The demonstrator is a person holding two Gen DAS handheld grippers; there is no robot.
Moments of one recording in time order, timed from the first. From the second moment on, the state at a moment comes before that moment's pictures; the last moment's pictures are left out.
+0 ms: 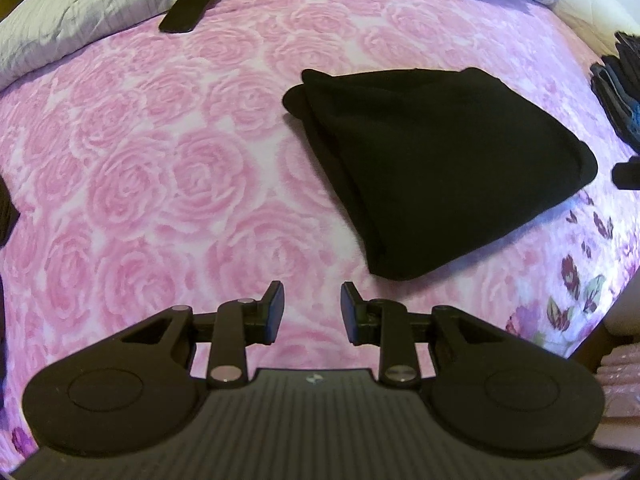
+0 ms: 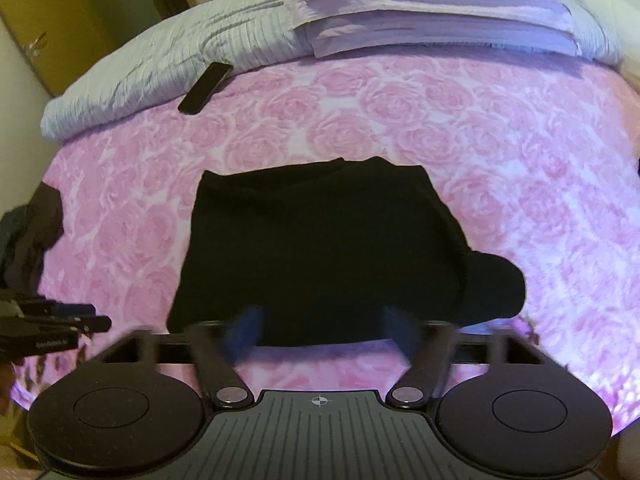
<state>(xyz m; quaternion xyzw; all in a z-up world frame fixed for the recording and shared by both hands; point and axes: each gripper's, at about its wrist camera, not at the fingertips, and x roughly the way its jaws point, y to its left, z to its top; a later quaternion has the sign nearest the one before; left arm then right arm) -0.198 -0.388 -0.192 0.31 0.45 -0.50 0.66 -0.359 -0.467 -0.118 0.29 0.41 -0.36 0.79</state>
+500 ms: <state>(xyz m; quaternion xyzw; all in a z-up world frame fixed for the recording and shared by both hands) -0.343 -0.403 -0.243 0.52 0.07 -0.62 0.58 -0.380 -0.446 -0.209 -0.17 0.56 -0.13 0.80</state>
